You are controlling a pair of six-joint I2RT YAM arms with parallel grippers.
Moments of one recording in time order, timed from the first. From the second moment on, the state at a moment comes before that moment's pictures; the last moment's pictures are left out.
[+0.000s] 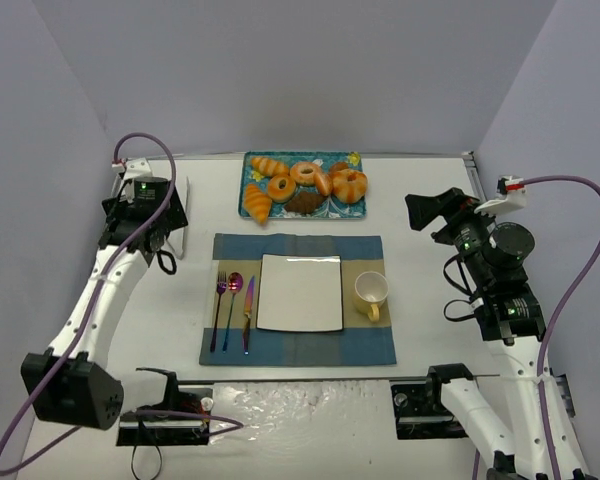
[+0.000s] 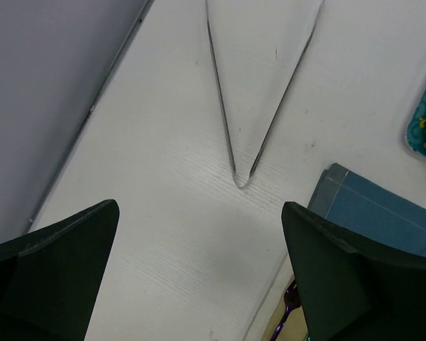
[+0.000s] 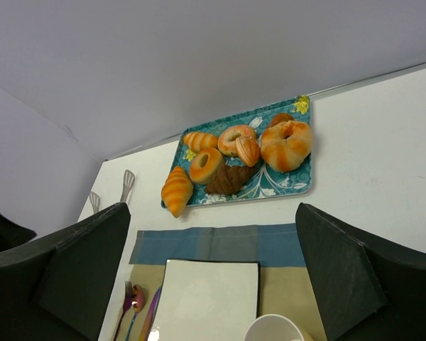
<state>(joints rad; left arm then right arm) -0.14 1.20 1.18 -0.64 -0.53 -0.32 0.09 0.72 0.94 -0.24 -0.13 0.55</state>
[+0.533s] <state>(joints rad) -0.05 1.62 1.26 -0.57 -0.37 -0.28 0.09 0.74 0.94 -0.24 -0.16 0.54</state>
